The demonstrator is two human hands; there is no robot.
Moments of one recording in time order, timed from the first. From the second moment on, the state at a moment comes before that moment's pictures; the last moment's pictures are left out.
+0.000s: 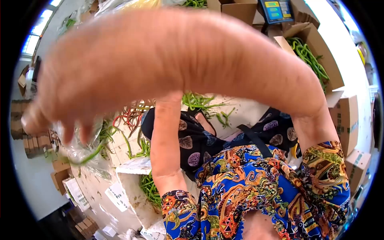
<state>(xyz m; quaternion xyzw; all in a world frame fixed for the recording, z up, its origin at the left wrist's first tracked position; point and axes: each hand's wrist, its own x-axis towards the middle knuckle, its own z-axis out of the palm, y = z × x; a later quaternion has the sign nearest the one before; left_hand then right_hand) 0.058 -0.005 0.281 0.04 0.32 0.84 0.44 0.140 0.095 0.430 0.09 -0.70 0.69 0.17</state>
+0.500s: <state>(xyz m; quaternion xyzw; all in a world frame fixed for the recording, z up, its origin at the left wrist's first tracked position) 0.040 -0.025 0.292 0.09 0.09 0.79 0.61 0.212 0.135 0.205 -0.12 -0.43 0.88 -0.16</state>
